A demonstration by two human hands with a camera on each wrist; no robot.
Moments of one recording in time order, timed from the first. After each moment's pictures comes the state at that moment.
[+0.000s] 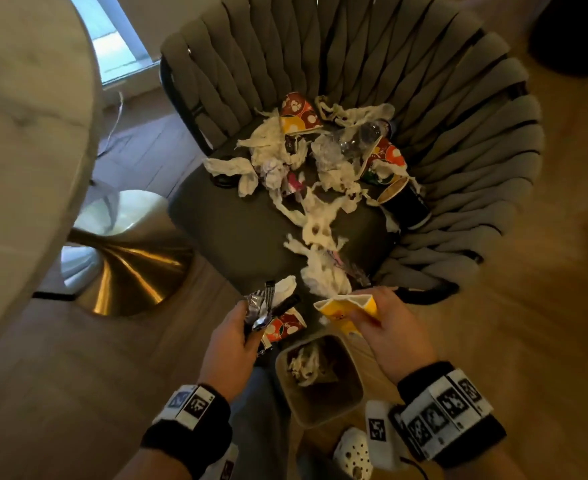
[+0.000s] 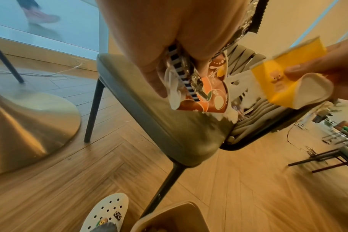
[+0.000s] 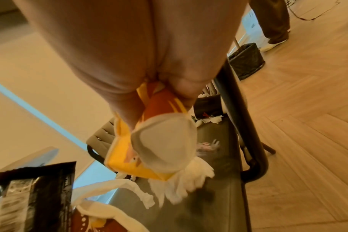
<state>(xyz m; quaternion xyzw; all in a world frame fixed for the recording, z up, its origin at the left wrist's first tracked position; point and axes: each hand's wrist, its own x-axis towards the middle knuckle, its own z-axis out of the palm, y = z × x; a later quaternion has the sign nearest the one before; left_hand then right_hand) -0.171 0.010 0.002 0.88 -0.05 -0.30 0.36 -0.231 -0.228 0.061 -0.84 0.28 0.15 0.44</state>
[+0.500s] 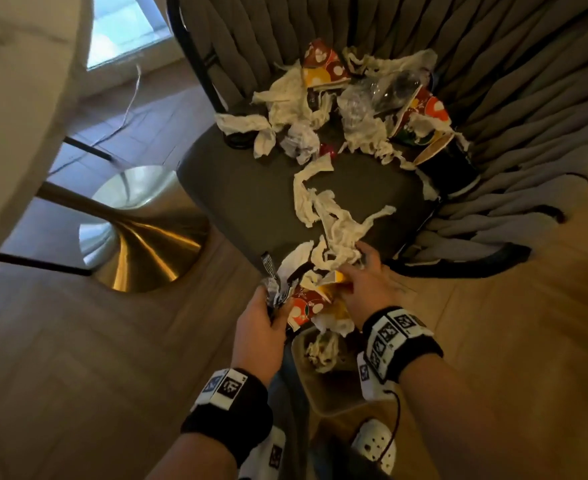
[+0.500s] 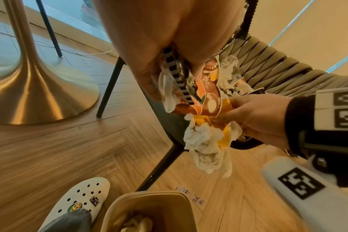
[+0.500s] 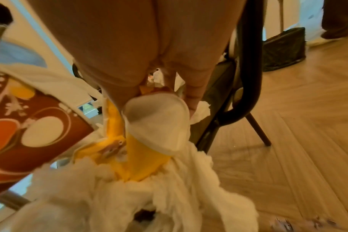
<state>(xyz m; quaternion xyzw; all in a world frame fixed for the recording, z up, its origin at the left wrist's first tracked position) -0.203 -0.001 -0.052 0.85 0.05 -0.28 0.43 -0.204 -0.197 -0.083 -0.89 0.23 0.26 0.31</state>
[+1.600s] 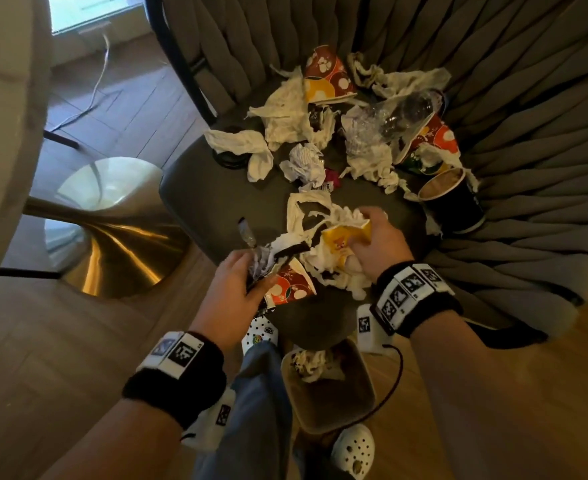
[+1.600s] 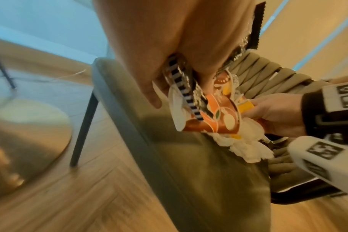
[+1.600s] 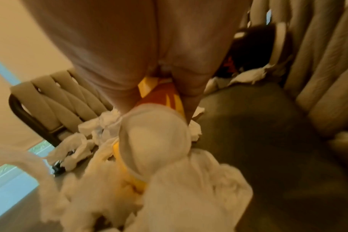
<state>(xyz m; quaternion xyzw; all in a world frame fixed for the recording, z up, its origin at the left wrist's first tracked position) -0.067 -0.004 -0.041 0.87 -0.06 -0.35 0.34 -0.077 -0.251 -0.043 -0.84 0.34 0.23 0.35</state>
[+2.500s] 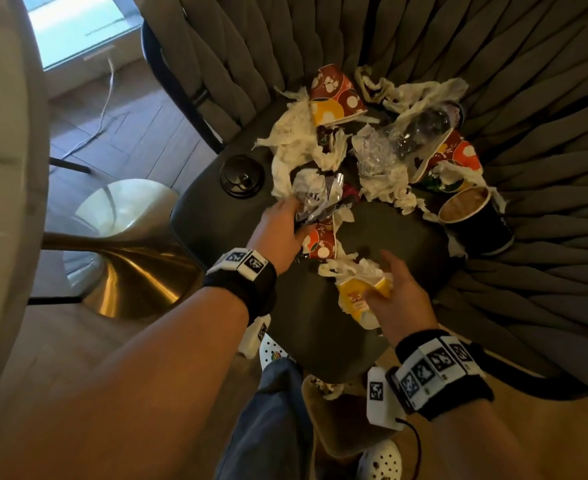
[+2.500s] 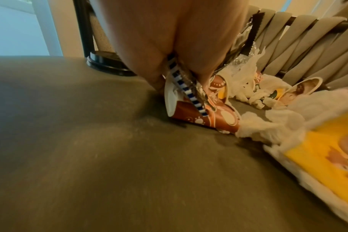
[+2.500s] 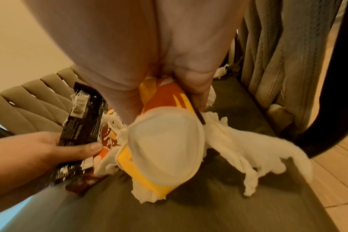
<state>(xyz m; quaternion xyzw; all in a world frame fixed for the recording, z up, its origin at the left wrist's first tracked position) 0.056 -0.085 -0.086 0.90 -0.19 -0.28 0.27 -0.104 -0.234 -0.048 -0.78 0.41 0.19 0.42</state>
